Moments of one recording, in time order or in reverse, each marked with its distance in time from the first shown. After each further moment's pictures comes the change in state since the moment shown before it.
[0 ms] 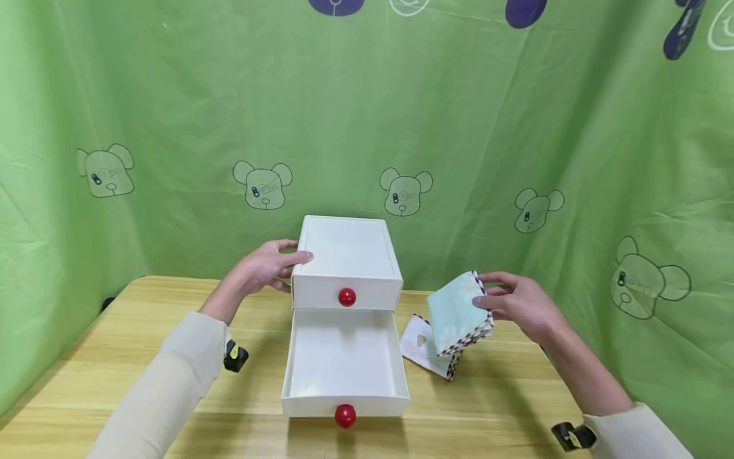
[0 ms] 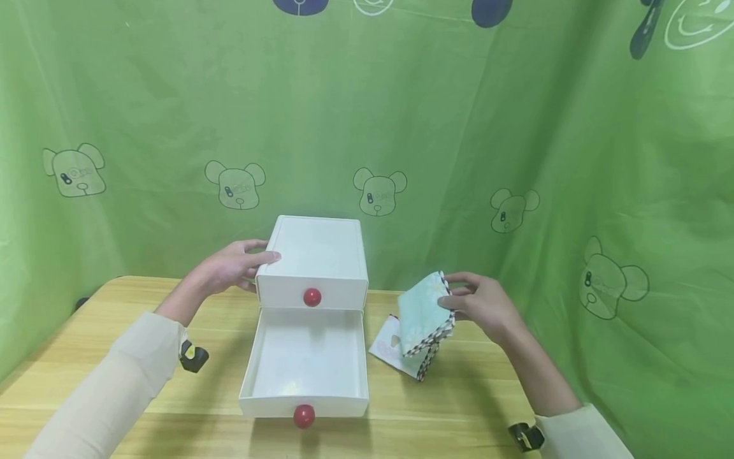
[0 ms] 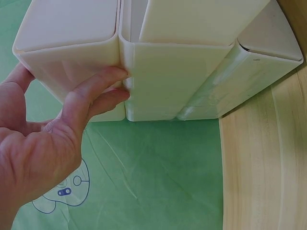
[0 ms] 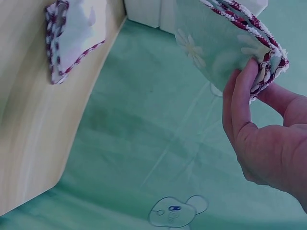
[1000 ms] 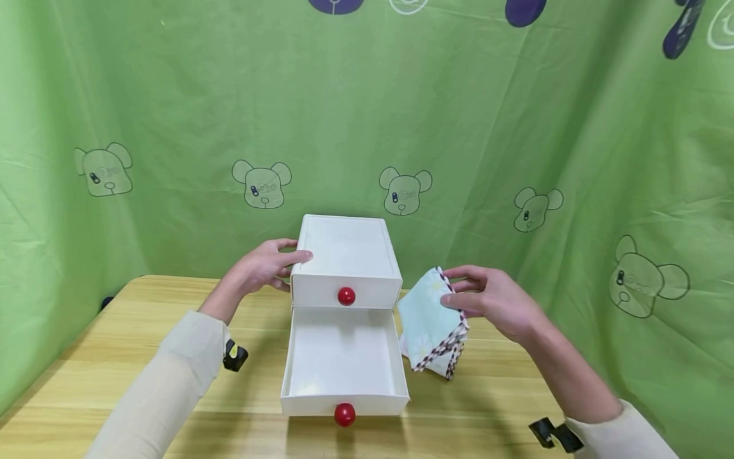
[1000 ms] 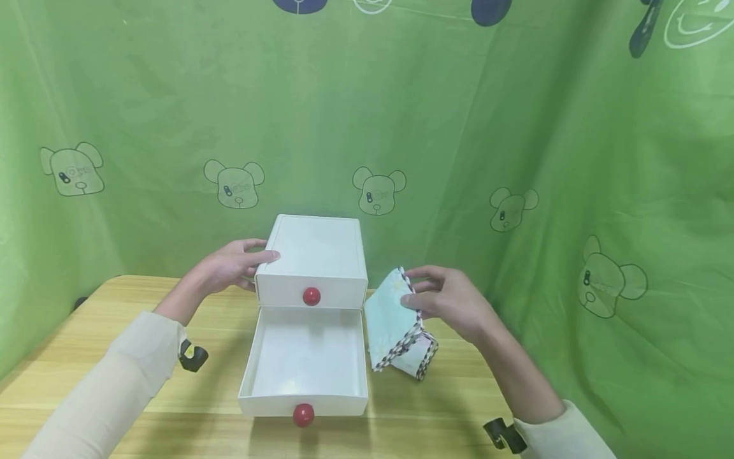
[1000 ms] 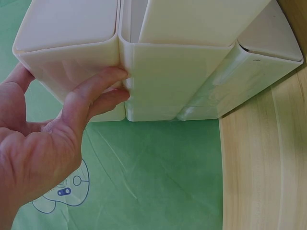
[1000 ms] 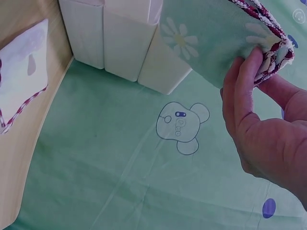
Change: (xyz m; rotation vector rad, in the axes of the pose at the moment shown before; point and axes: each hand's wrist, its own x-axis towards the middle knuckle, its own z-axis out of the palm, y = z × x) left_hand -0.001 0.000 0.000 -0.020 -0.003 0.003; right_hand -0.021 -0.060 0.032 0.030 -0.119 -0.120
